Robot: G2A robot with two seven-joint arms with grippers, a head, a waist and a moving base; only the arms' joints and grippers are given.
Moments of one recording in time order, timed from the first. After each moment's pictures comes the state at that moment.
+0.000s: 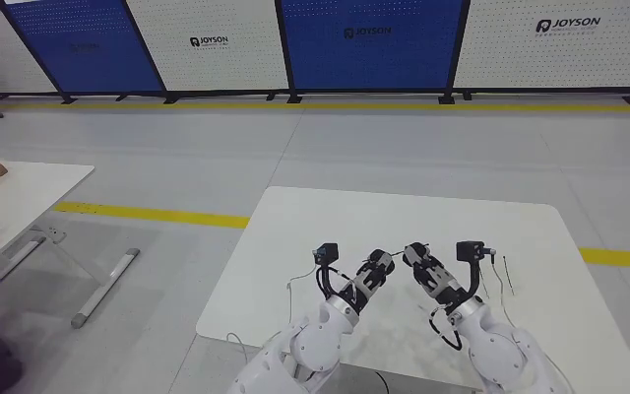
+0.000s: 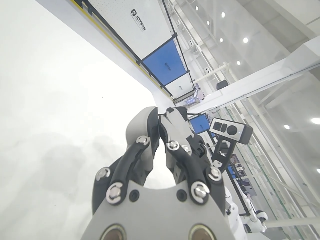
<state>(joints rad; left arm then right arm) 1.47 -1.35 -0.97 -1.71 0.24 0.06 0.08 -1.40 -1.24 1.17 -1.61 -0.54 -0.30 0.22</state>
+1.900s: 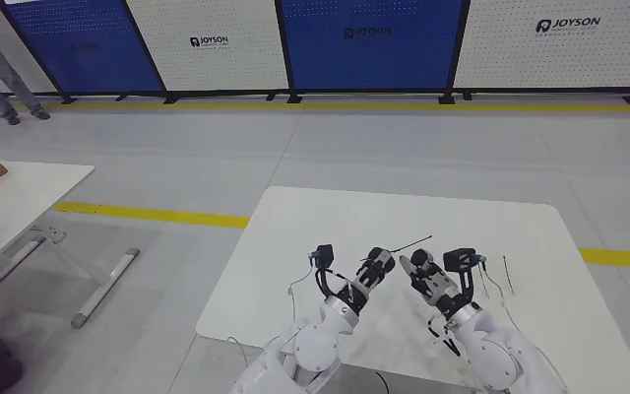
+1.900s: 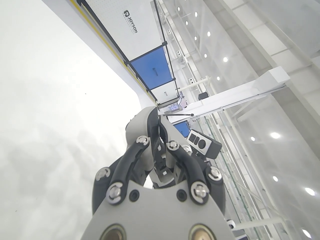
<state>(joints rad) 1.48 -1.36 -0.98 -1.72 0.10 0.00 0.12 -1.42 -1.24 1.16 -1.59 -0.80 -0.30 0.18</state>
